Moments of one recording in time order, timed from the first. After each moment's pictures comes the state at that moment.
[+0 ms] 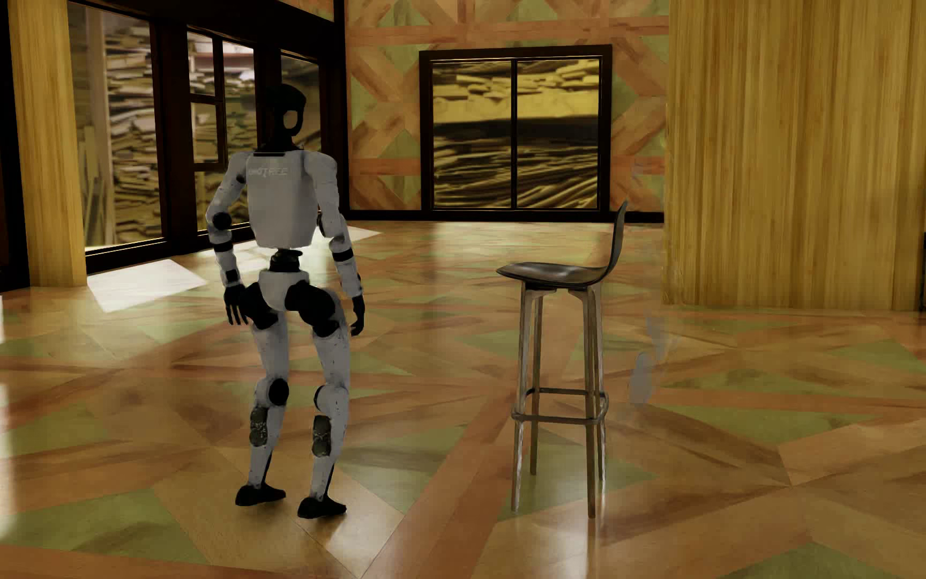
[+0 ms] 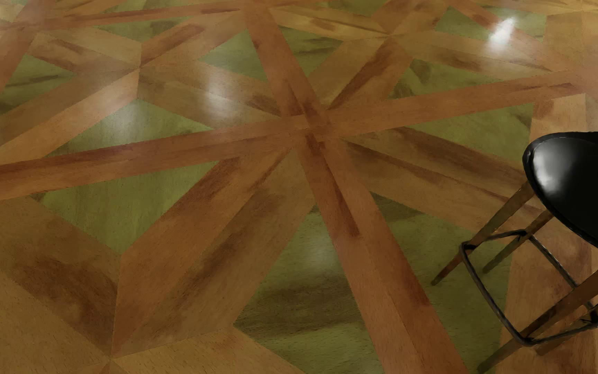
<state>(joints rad) -0.21 -0.26 -0.02 -0.05 -0.05 -0.03 0.00 0.00 -0.04 0.50 0.57 0.29 0.20 -0.16 -0.13 0.46 -0.37 0.00 0.00 -0.55 0.51 0.83 0.87 0.00 0.00 0.00 0.00 0.00 0.00</state>
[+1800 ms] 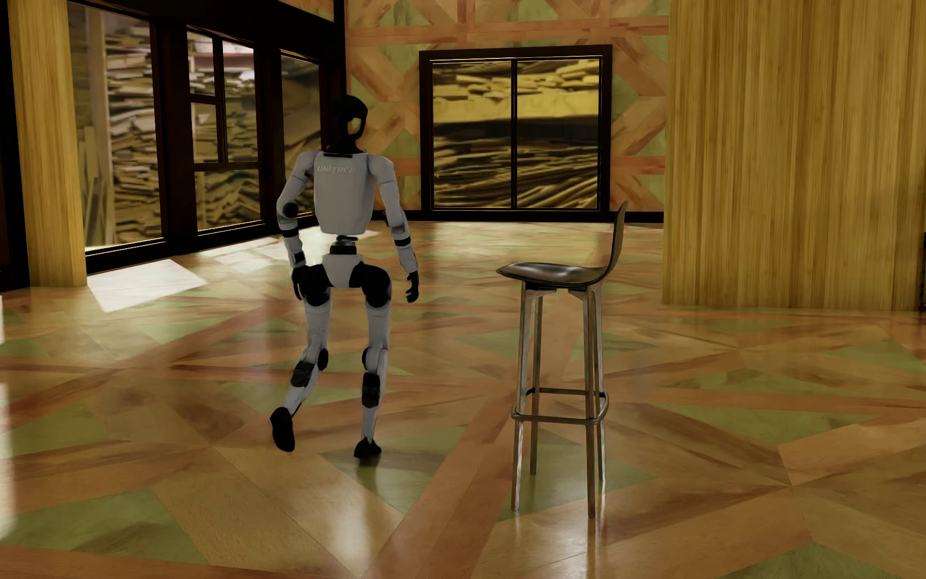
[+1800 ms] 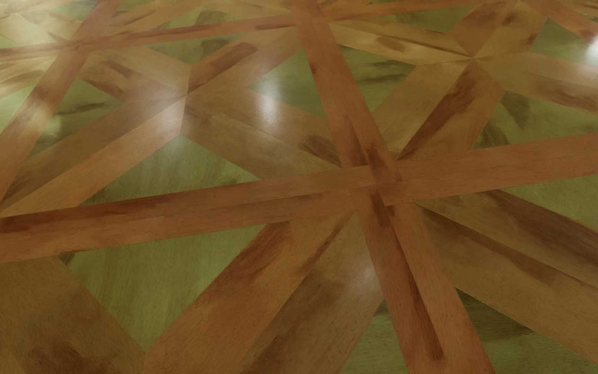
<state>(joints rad) -0.26 -0.30 -0.14 0.11 0.08 0.06 0.00 0.00 -0.04 1.26 0.54 0.28 0.21 -0.10 -0.12 0.40 -0.42 0.00 0.00 -0.62 0.38 0.77 0.69 0.00 0.00 0.00 0.00 0.00 0.00</state>
